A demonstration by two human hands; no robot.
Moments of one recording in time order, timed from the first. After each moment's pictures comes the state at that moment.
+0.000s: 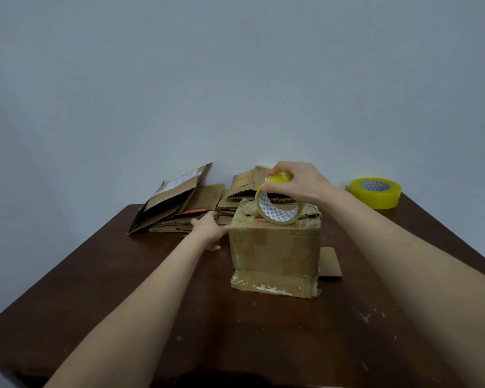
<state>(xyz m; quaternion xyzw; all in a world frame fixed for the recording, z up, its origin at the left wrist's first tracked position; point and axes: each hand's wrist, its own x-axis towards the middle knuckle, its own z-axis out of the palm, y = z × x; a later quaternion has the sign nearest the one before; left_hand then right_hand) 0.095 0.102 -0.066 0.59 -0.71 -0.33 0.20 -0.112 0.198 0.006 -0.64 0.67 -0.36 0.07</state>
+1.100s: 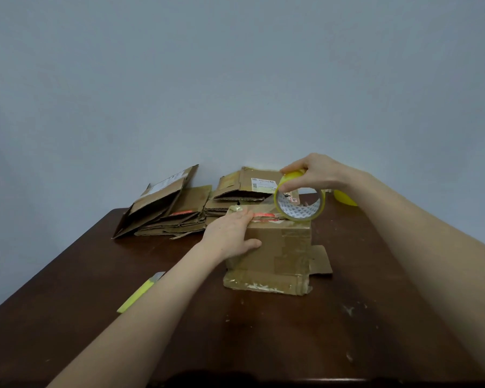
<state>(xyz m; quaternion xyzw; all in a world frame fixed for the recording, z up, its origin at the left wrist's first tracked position) 0.063 0.163 -0.052 0.35 -0.93 0.05 0.06 -0.151 0.238 0.035 -0.63 0.72 -0.28 0.11</state>
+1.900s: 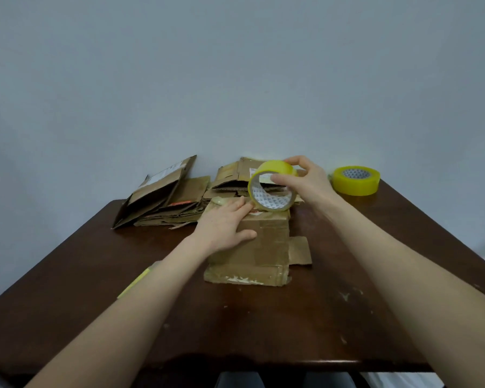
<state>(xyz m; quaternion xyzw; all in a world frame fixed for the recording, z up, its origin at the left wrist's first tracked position) 0.073 0.155 -0.059 0.31 -0.95 0.07 0.05 -0.116 0.244 -0.025 -0.47 0.59 -0.62 0.23</state>
